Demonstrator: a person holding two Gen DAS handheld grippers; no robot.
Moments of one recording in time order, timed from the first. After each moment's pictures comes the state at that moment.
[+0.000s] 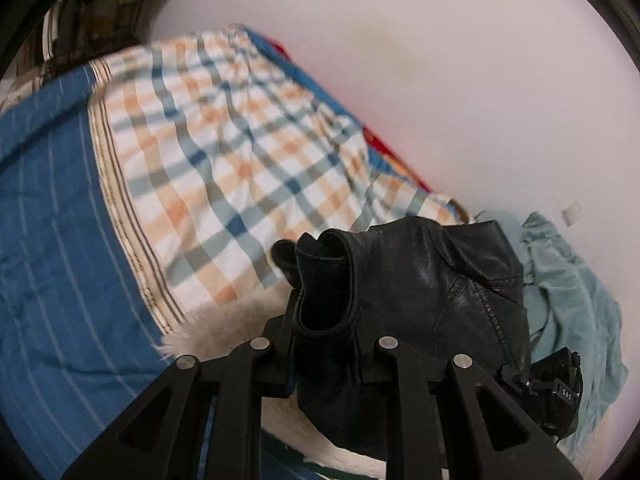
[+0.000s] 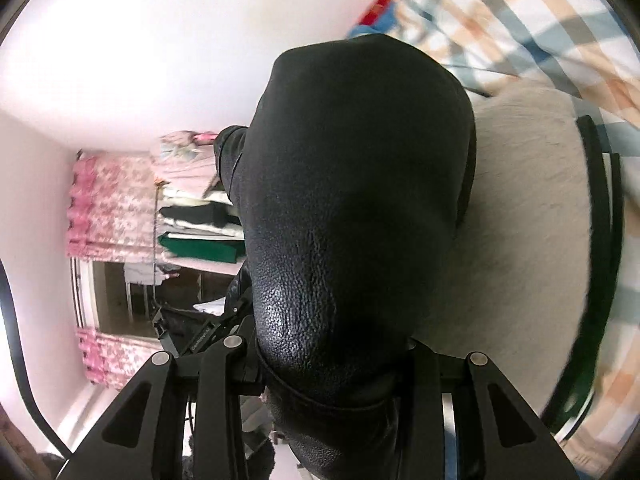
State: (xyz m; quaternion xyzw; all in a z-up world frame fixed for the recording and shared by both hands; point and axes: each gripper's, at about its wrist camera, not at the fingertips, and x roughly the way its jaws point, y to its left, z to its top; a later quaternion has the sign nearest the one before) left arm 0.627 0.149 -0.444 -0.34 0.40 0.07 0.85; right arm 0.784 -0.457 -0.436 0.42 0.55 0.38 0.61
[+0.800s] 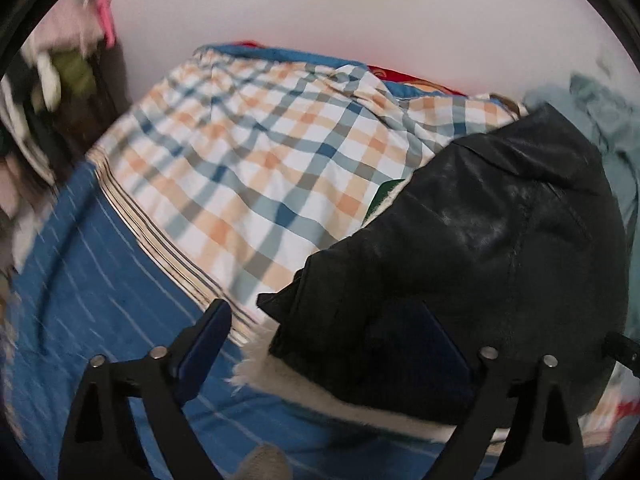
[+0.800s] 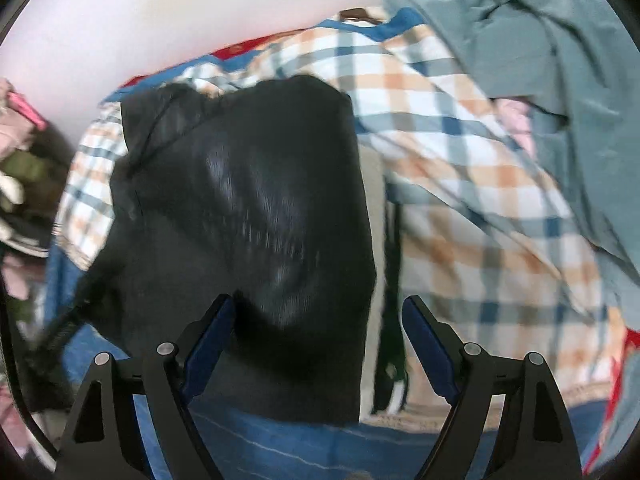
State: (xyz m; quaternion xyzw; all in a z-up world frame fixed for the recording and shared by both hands) left arm 0.643 0.109 -0.457 -0.06 0.49 0.11 0.86; right arm 0.692 -0.376 -0.377 0.07 0.58 0.01 0.81
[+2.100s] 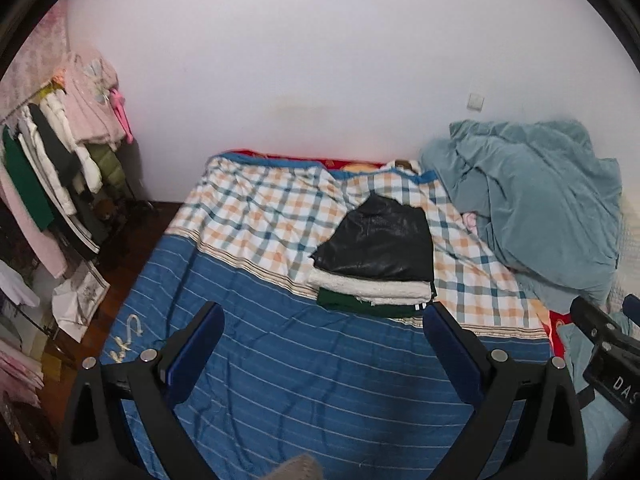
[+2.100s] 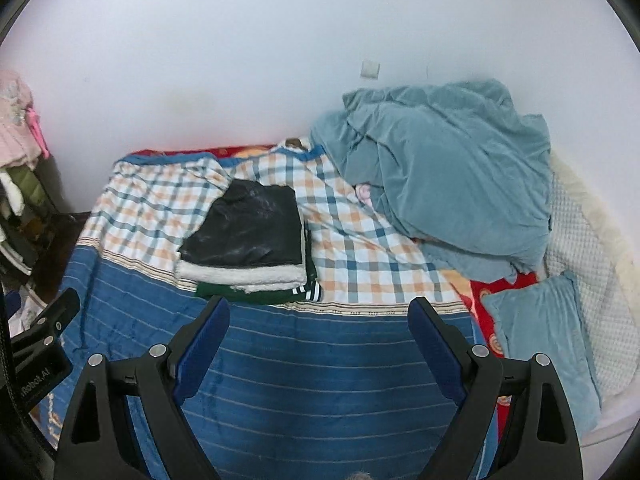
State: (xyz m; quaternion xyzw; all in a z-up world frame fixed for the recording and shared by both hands) left arm 0.308 0.095 -0.113 -0.01 0.39 0.04 0.92; right arm 0.254 -0.280 0.026 0.01 0.42 -0.12 0.90
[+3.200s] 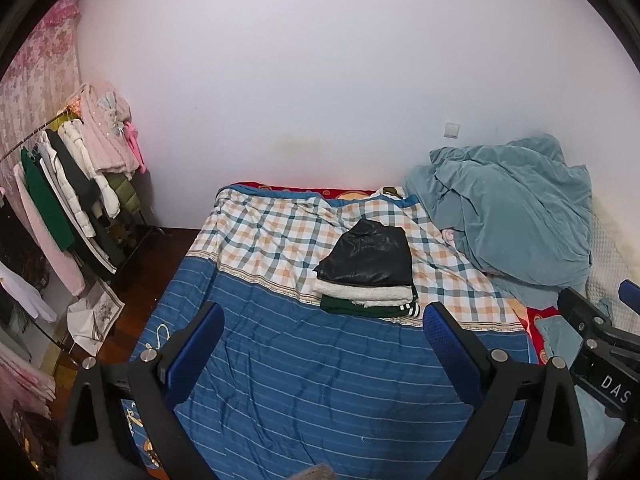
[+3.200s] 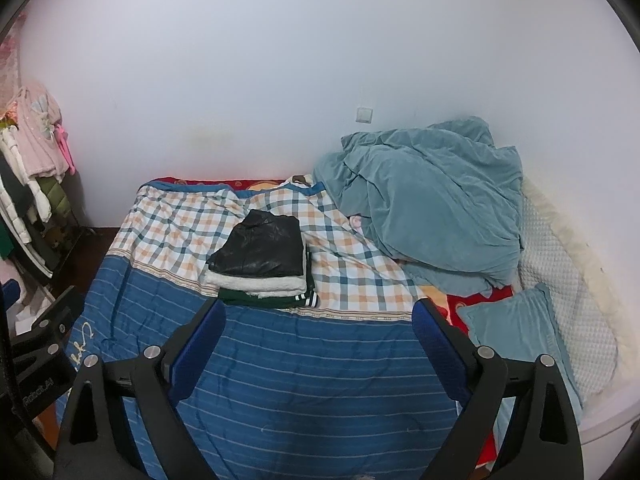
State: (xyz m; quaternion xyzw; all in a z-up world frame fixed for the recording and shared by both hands) left arm 0.196 0.089 -0.027 0.00 0.35 0.02 0.94; right arm 0.103 -0.257 0.167 0.00 0.37 -0.10 0.92
